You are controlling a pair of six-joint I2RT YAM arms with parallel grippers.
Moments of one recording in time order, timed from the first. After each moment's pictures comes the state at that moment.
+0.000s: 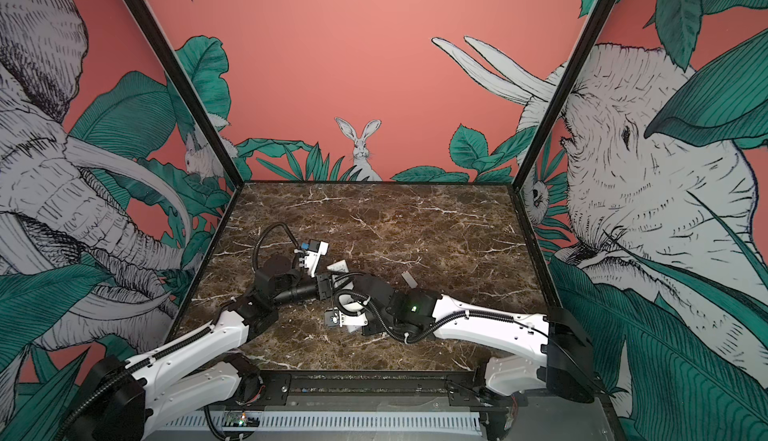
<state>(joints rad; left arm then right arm) -0.62 1.01 0.43 0.28 0.56 -0.77 1.21 1.31 0.98 -0.47 0.09 -0.70</state>
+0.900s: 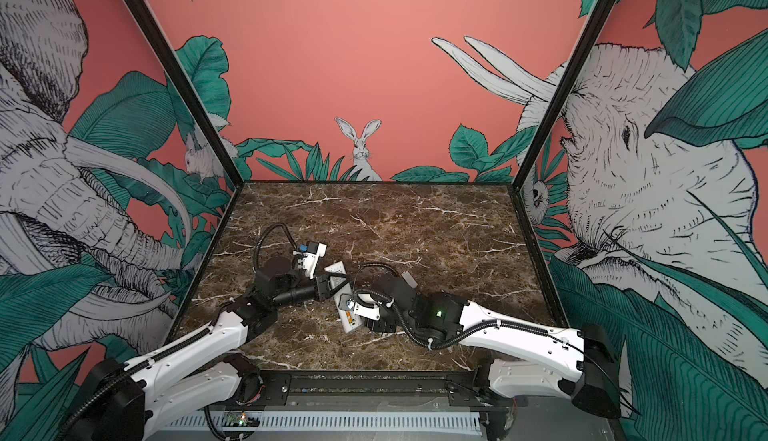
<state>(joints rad) -0.60 0.99 0.42 0.22 0.53 -0.72 1.17 1.14 0.92 -0.49 0.14 -0.43</state>
